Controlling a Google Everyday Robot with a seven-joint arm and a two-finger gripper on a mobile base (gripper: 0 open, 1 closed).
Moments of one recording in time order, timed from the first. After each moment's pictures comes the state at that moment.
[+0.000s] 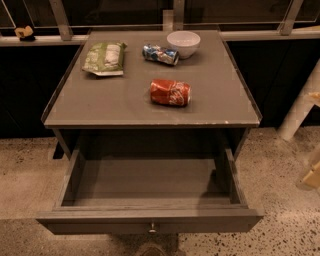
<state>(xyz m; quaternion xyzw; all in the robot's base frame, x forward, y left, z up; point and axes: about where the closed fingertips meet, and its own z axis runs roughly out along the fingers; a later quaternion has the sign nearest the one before) 0.402 -0.289 0.913 -0.56 0.79 -0.07 0.23</state>
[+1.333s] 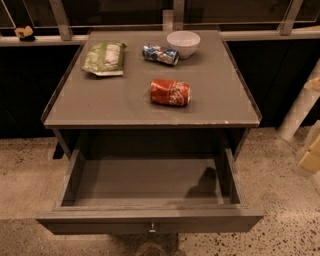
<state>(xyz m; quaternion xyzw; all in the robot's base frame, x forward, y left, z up) 0.404 -0.271 0.946 -0.52 0.83 -0.05 0.19</state>
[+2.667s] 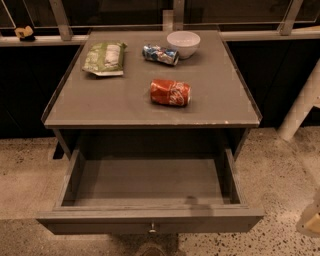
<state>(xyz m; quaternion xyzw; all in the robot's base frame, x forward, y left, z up) 0.311 -0.221 0.974 -0.54 0.80 -0.11 0.22</state>
